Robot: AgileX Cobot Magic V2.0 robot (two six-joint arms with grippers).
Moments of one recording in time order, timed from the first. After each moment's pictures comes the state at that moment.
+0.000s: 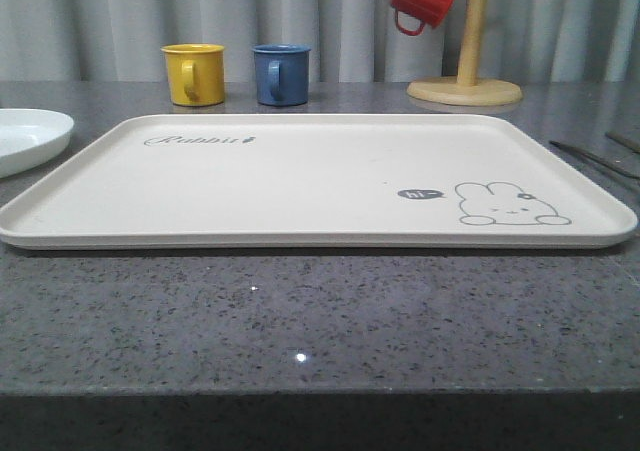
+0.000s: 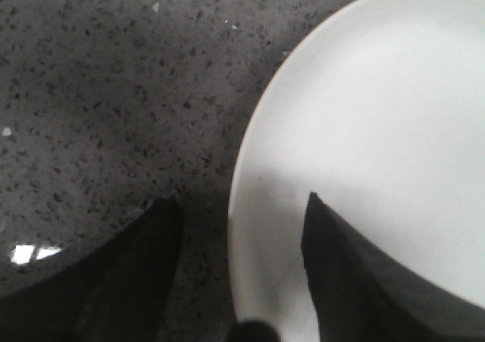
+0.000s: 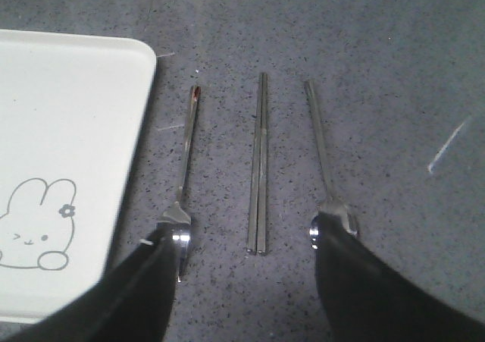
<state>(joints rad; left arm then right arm) 0.36 1.70 -1.23 -0.47 0.77 0.44 0.01 0.70 -0.69 -0.01 0.60 0.05</state>
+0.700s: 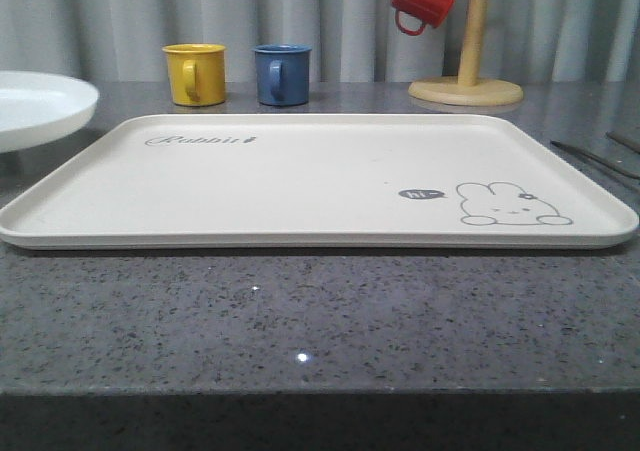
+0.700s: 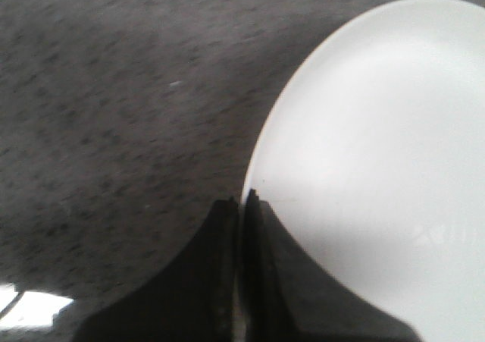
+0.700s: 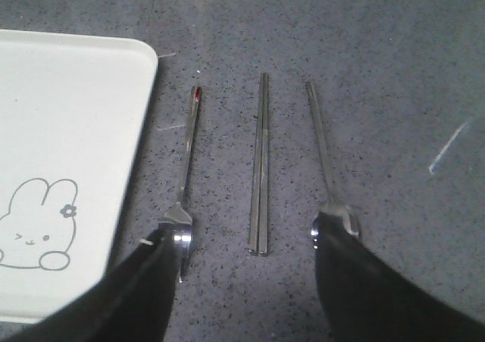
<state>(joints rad) 0.31 1.66 -1.35 -0.56 0.94 0.54 0.01 0.70 -0.69 -0.01 0.60 0.05</state>
